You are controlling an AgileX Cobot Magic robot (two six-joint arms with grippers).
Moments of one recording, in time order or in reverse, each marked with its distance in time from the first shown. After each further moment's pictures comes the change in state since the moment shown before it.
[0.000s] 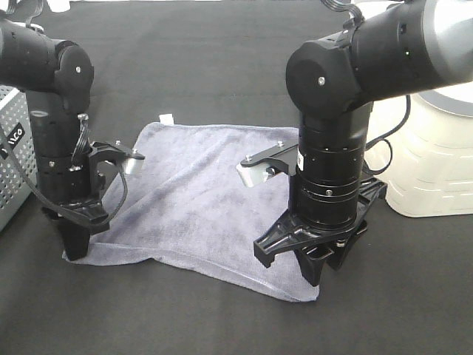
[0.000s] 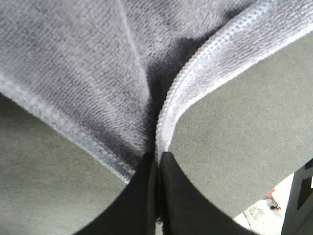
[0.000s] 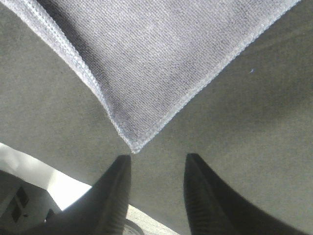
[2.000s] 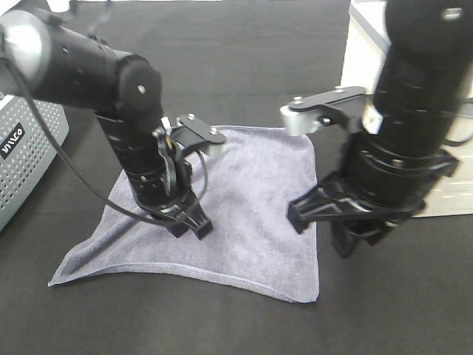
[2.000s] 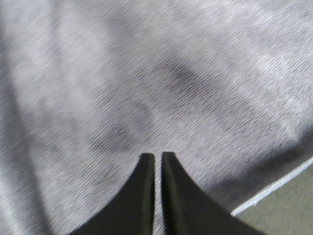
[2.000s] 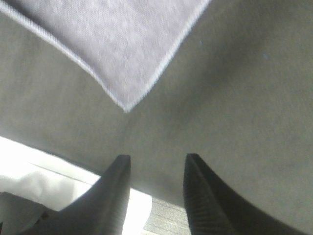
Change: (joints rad) left arm -0.273 -0.062 0.053 -0.038 -0.487 -0.199; right arm 0.000 -0.352 0.137 -0.045 -0.007 0.197
